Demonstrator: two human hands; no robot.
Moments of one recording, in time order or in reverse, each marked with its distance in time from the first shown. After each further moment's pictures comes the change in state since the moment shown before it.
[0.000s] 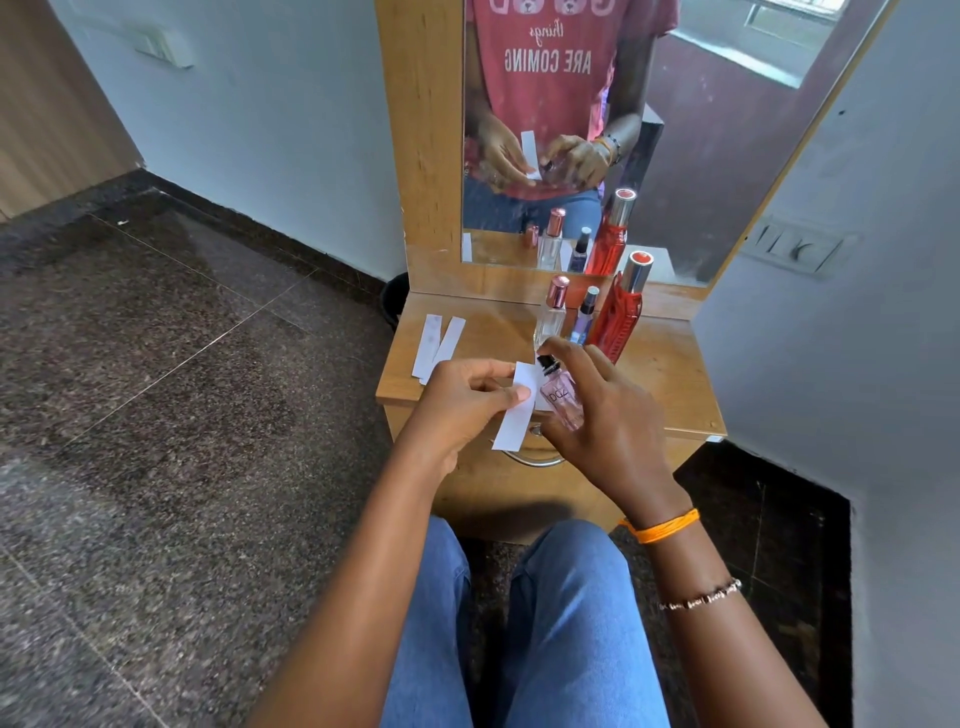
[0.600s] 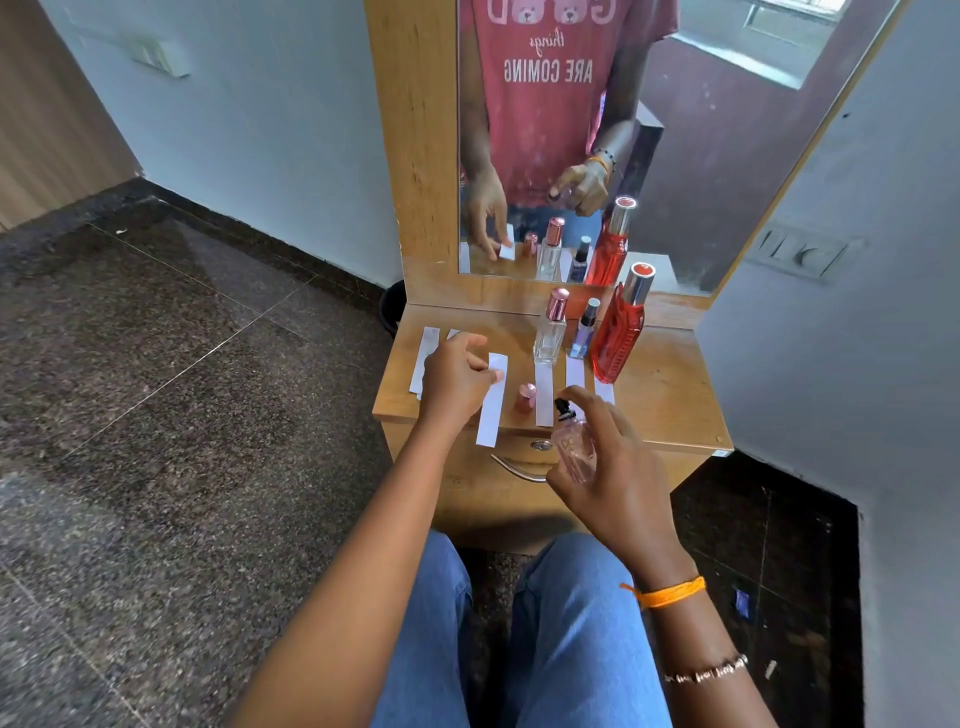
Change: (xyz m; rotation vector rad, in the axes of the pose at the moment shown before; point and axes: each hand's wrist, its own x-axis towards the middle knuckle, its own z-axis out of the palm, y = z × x) left_hand 0.074 -0.019 0.005 0.269 0.211 0.085; right_hand -0.031 0.007 0.015 0.217 -0.049 0.192
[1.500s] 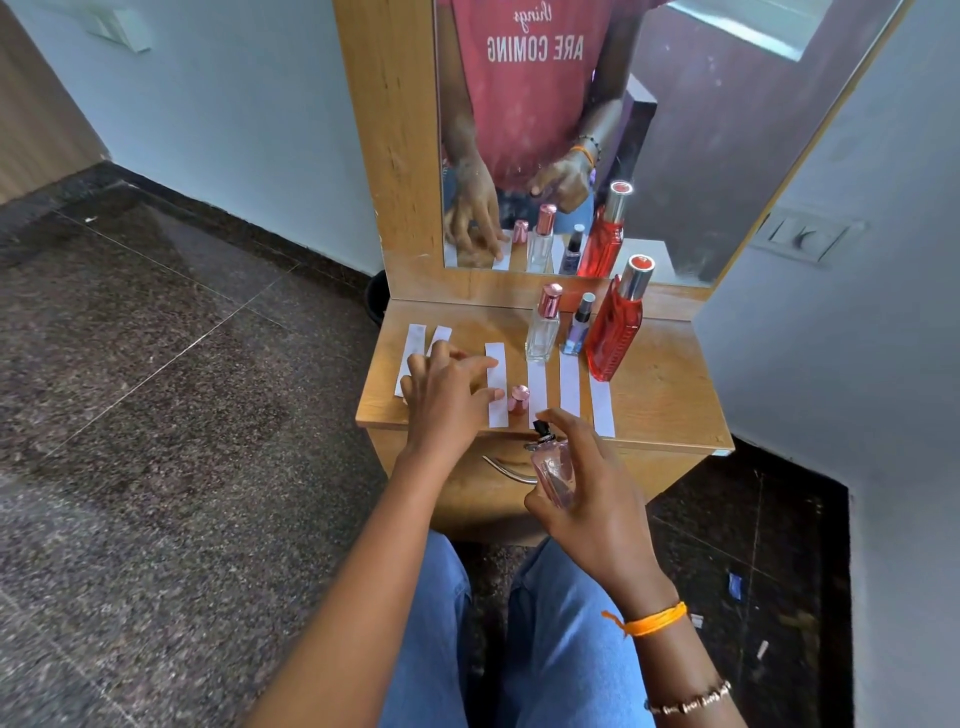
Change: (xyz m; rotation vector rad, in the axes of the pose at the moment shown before) left_hand -0.003 -0.018 0.012 0.474 0.028 0.198; right_hand -0.008 0.001 0.018 0.141 -0.073 0.086
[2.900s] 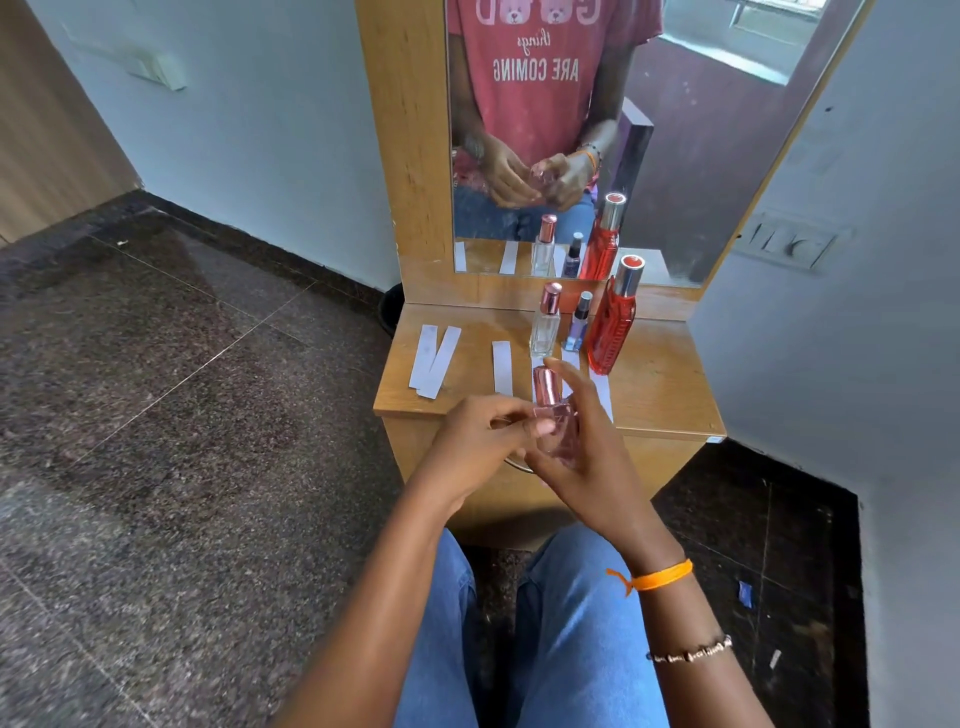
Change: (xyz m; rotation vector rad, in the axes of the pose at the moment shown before) left_hand -0.067 0.020 -0.030 -0.762 -0.339 -0.012; right_hand 0.009 -0.013 -0.013 0.413 -0.070 -0.101
